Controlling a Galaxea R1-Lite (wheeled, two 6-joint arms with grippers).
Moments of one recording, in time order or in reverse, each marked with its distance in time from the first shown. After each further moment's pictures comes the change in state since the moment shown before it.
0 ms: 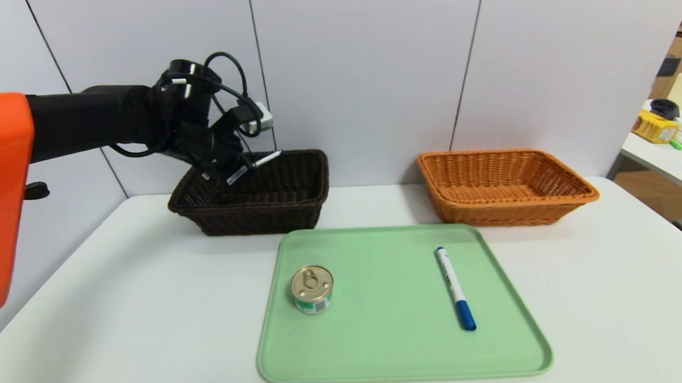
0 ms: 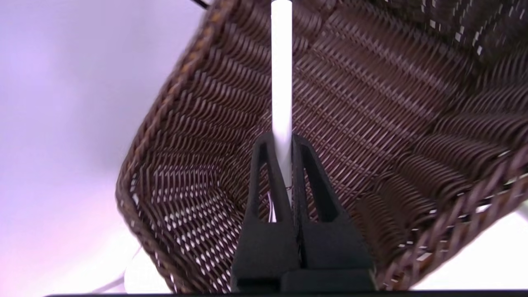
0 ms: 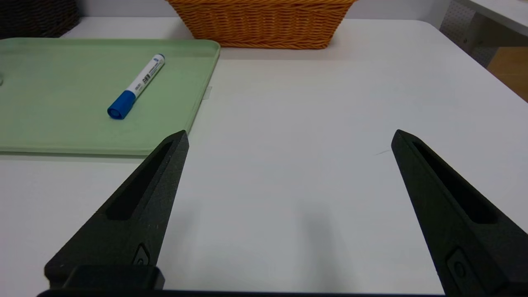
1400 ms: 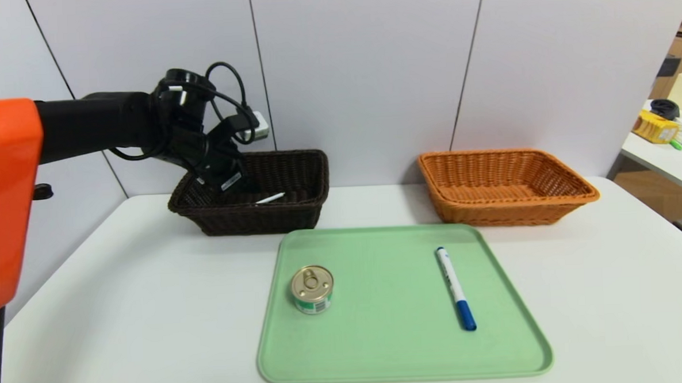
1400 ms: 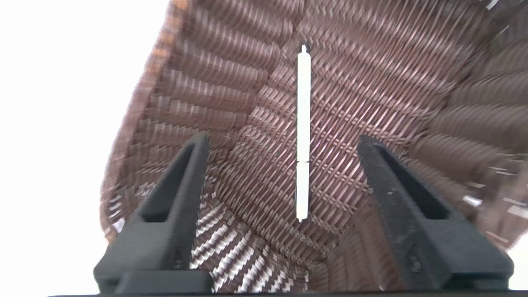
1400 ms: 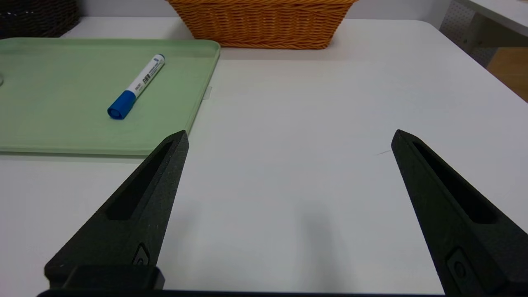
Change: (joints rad) left arm 0.026 0.010 -0.007 0.022 -0.076 0.064; right arm 0.000 0.000 0.000 0.000 0.000 0.000
